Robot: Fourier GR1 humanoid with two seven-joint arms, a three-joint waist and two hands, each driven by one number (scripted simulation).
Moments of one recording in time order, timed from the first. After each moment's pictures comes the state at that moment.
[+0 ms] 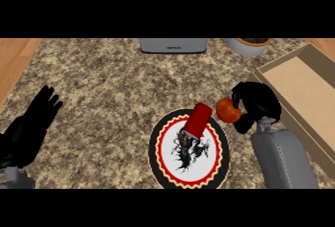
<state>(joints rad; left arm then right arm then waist) -0.03 0.20 0.21 -1.67 0.20 -0.10 0.30 -0.41 -0.06 -0.02 -1.41 1.27 0.39 0.25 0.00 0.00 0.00</state>
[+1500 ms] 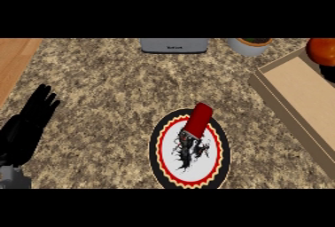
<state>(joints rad) -0.04 0.20 0.23 -1.68 0.21 -0.12 0.31 -0.64 -0.37 -0.36 -1.59 1.18 0.38 0.35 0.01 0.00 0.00</state>
